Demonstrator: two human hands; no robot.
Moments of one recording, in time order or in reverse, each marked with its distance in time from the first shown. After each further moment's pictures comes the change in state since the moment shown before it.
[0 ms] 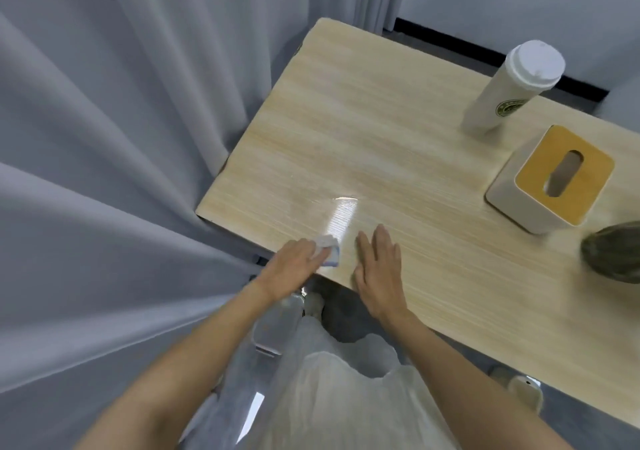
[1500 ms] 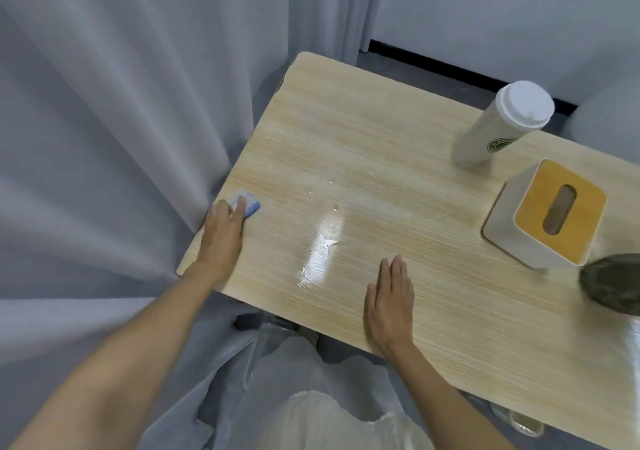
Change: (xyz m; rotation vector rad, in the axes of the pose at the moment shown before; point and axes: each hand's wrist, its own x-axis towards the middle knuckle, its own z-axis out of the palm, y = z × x) left_hand 0.072 -0.138 -0.045 -0.048 0.197 -0.458; right_hand 0.040 0.005 0.005 -0.010 0.038 0.327
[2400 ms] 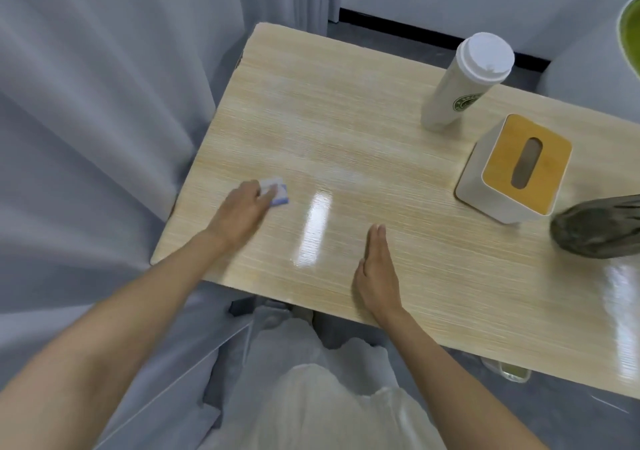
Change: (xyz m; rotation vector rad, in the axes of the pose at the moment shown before) left_hand 0.013 0.069 -0.005 -0.180 -0.204 0.262; right_hand 0.000 0.015 -0.014 0.256 -0.013 -0.023
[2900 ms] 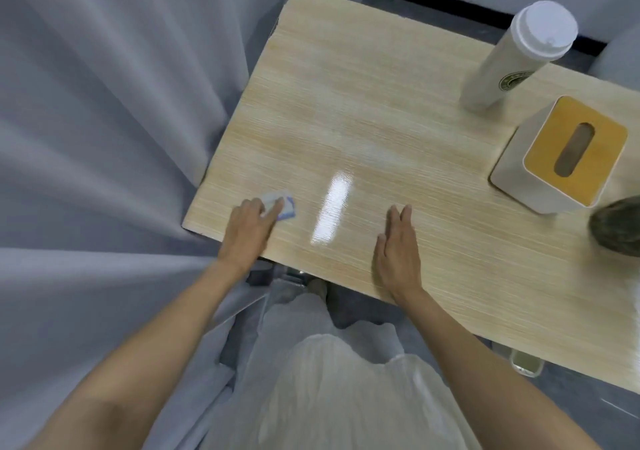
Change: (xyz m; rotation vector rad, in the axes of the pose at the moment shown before) left_hand -0.090 -0.041 0.040 0.348 0.183 0.023; right_hand -0.002 -0.006 0.002 -0.104 0.028 -0.046
